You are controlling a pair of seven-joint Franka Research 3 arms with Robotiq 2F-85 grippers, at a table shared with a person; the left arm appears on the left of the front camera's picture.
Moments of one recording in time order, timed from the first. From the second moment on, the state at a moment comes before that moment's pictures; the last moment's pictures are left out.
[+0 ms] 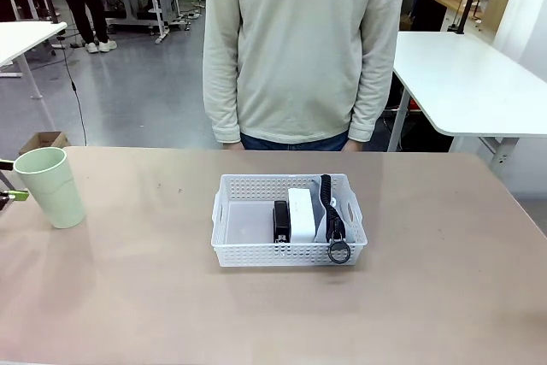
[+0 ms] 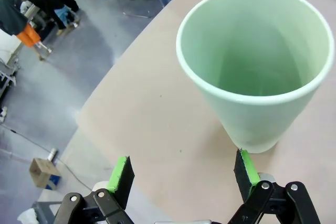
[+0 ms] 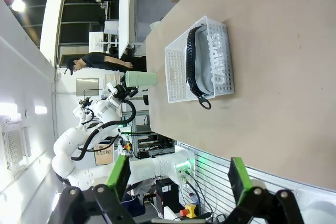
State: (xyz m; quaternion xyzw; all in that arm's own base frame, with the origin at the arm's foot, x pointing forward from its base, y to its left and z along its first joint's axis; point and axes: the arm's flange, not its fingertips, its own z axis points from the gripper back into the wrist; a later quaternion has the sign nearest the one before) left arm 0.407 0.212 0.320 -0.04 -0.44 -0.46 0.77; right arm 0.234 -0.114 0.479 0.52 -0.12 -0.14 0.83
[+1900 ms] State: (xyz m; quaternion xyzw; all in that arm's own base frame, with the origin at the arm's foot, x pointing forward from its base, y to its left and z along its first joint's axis) left arm 0.418 0.197 0.263 -0.19 -0.36 -0.48 0.78; right arm 0.234 -0.114 0.479 0.52 -0.12 -0.14 0.83
